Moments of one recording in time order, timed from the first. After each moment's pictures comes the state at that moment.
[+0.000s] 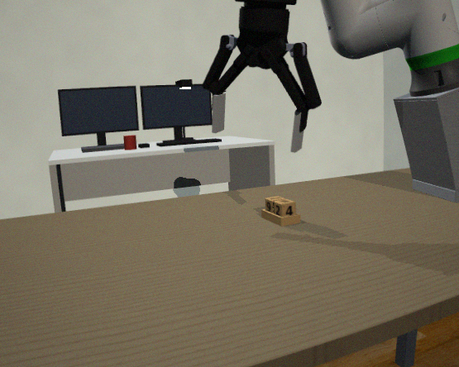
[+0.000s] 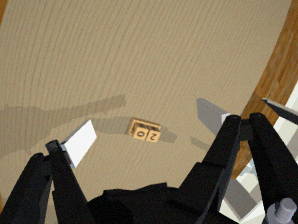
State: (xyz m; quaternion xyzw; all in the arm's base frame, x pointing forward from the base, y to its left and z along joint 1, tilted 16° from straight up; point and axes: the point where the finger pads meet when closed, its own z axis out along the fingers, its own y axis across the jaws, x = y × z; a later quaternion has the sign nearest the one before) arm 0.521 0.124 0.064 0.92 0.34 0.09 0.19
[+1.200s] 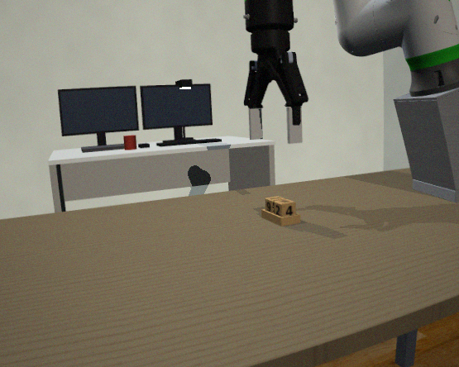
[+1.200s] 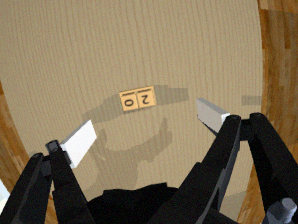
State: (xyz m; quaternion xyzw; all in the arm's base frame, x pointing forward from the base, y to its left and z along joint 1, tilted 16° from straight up) arm 0.450 0.013 0.034 0.99 0.08 0.14 0.03
